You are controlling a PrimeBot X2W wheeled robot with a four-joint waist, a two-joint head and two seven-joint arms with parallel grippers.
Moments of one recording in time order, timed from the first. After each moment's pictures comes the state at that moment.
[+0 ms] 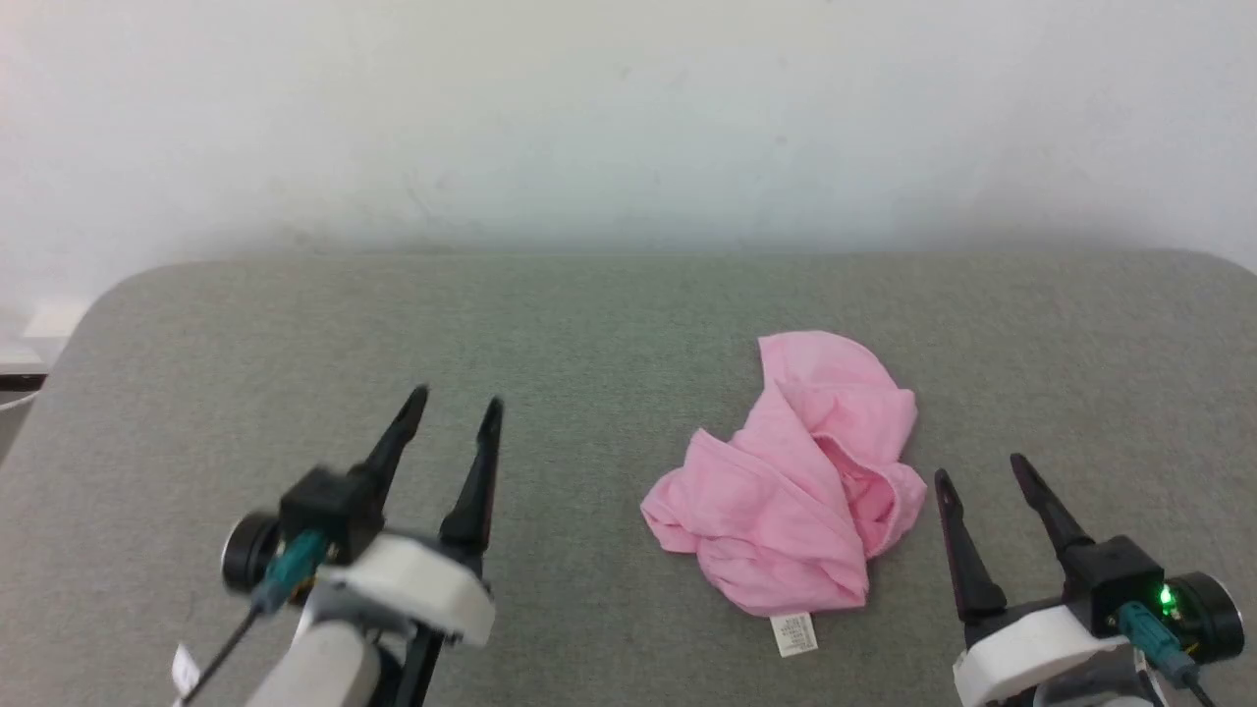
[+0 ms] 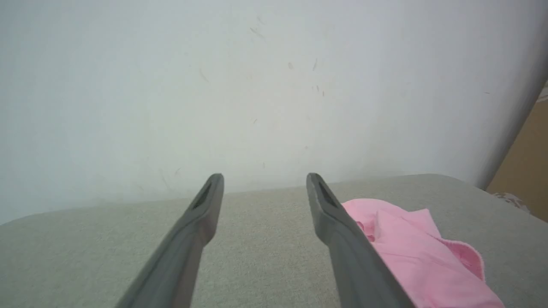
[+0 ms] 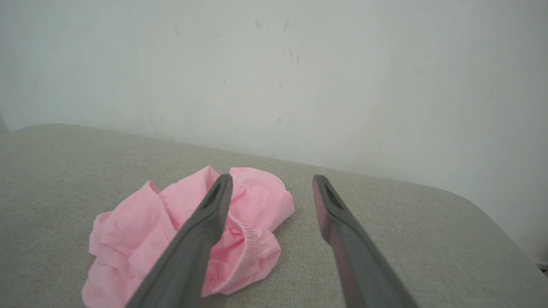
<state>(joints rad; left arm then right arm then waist) -0.26 0.36 -0.51 0.17 -0.52 0.12 -0.26 0.03 -0.05 -0.01 0.11 -0.03 0.13 -0.21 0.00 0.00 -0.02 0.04</state>
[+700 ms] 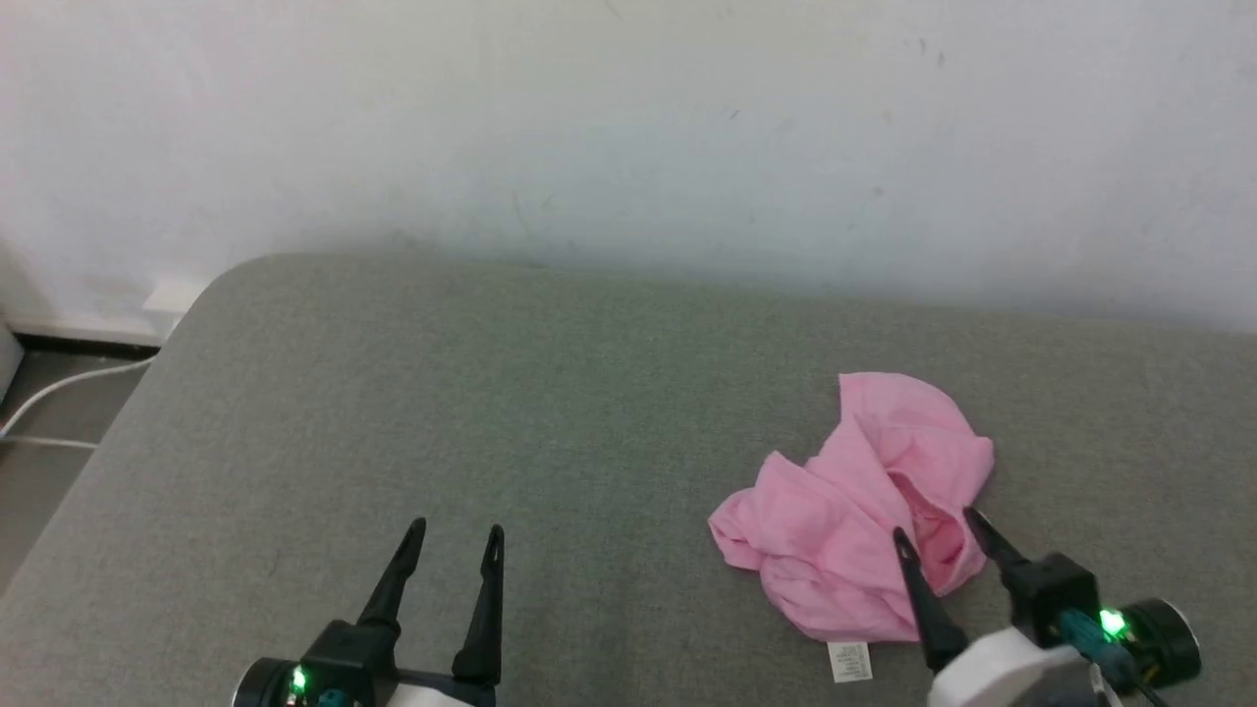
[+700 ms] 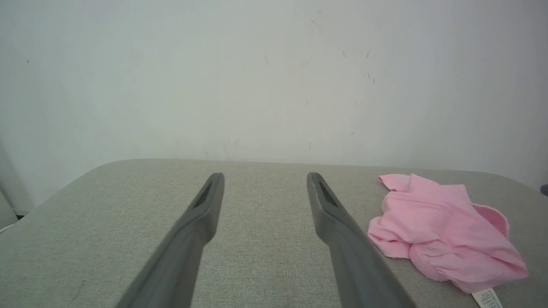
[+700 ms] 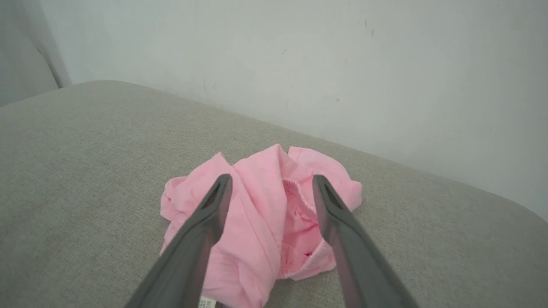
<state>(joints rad) 0.12 0.19 -0.29 0.01 -0.24 0.10 -0.26 0.09 -0.06 0.05 0.11 -0.04 0.13 -0.10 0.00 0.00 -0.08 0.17</state>
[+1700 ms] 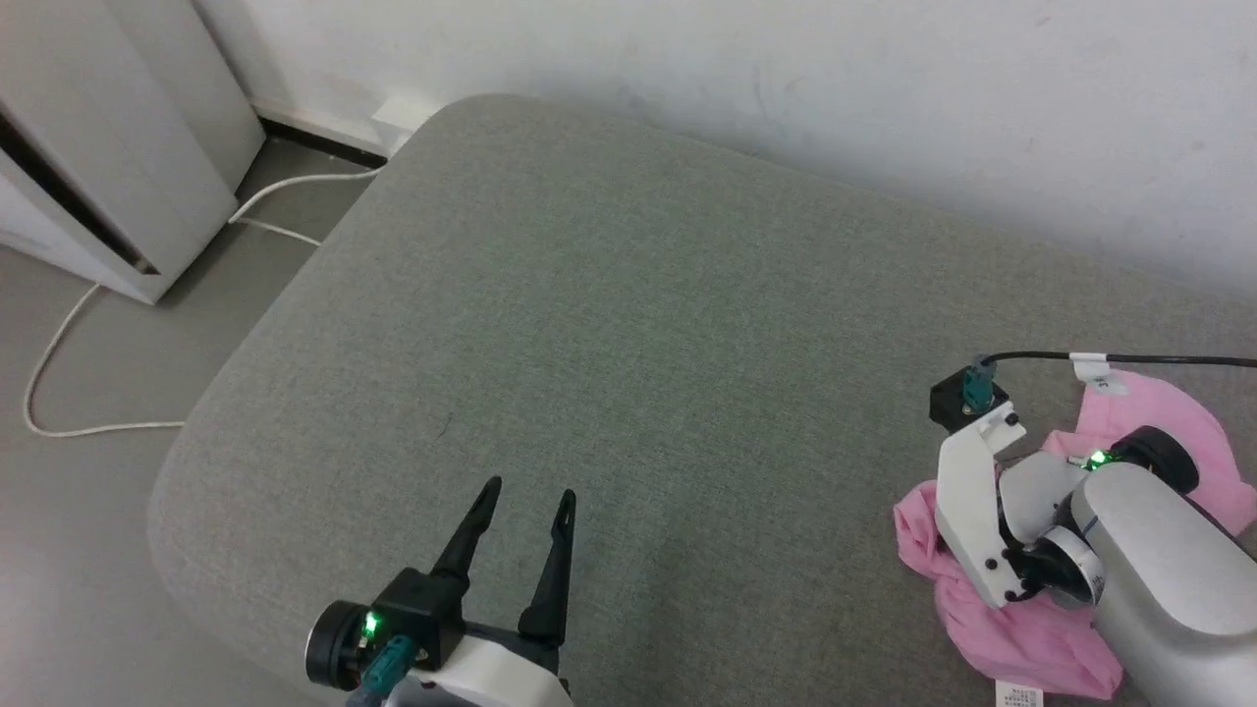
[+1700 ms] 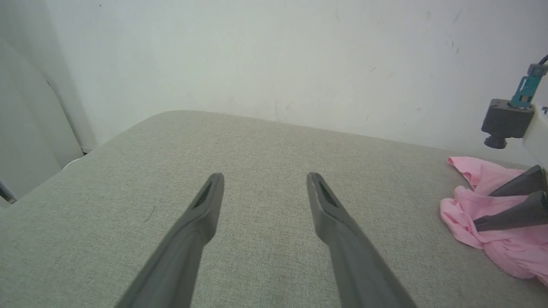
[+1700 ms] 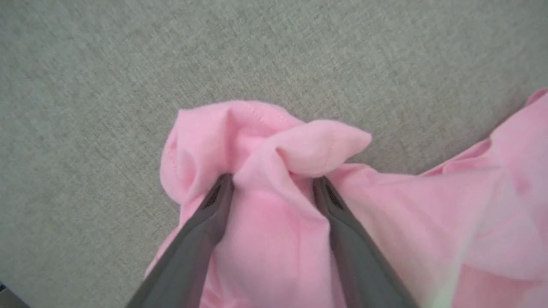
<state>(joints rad) 0.01 0.06 -0.26 0.13 -0.16 -0.03 -0.26 -0.52 -0.40 0.56 0.48 0.44 0.13 0.89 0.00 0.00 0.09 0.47</state>
